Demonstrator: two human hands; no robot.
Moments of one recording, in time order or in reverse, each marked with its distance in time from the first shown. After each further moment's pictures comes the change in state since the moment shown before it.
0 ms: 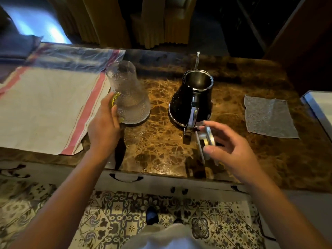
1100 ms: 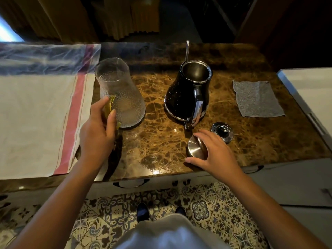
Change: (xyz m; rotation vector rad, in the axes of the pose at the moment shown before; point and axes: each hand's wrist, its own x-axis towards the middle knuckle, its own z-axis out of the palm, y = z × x) left_hand 0.019 -0.040 -0.007 -0.238 -0.156 0.115; right_hand 0.006 0.067 0.056 -1.016 0.118 0.113
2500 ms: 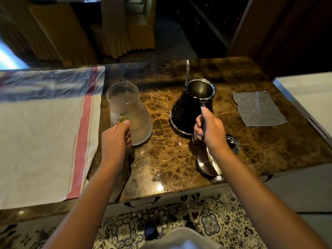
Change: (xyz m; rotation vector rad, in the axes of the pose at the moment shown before) left_hand 0.033 0.024 0.009 -0.768 -0.181 -0.531; right_hand 0.092 -0.065 -0.028 1.199 0.263 0.273
